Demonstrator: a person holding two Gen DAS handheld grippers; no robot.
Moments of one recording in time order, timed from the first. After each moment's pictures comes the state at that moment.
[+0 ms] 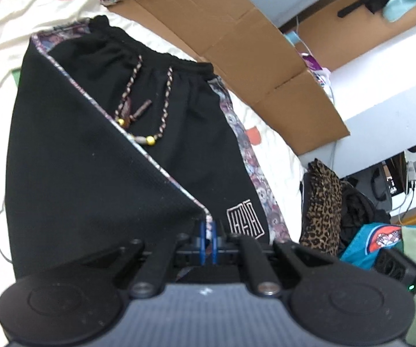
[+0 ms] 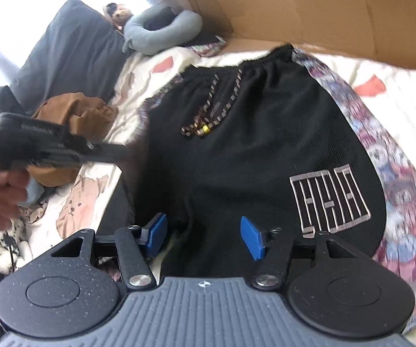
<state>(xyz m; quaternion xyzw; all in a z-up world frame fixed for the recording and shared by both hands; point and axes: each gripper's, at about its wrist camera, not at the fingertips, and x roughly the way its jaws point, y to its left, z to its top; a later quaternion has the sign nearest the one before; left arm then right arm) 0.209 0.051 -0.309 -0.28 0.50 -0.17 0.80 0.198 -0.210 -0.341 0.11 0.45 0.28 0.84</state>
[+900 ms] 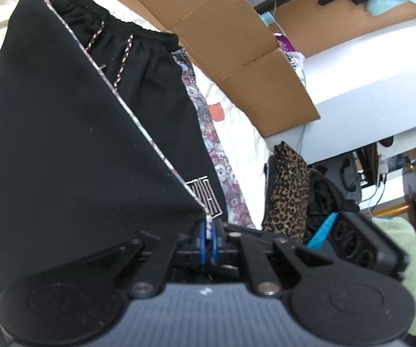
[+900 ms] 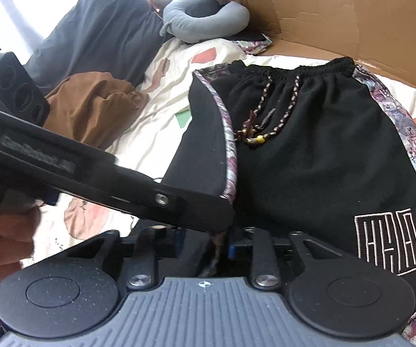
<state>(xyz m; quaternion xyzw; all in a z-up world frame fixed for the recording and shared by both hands) 0.200 0.012 -0.313 -0.33 0.51 -0.23 0.76 0.218 -0.143 -0.348 0.07 0.44 0.31 0.84</state>
